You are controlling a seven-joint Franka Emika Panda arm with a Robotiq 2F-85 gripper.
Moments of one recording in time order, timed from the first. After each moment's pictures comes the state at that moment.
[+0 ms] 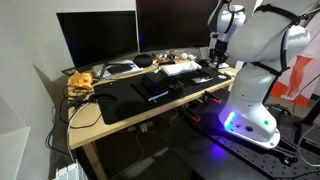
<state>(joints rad) -0.49 -0.11 -0.39 -2.71 0.14 2.70 -2.31</state>
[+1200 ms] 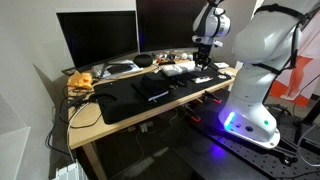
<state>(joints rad) -0.27 -0.11 -0.34 -2.77 0.06 2.76 -2.22</state>
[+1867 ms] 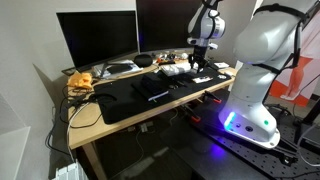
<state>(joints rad) -0.21 -0.08 -0.32 -2.77 0.12 2.76 -2.19</state>
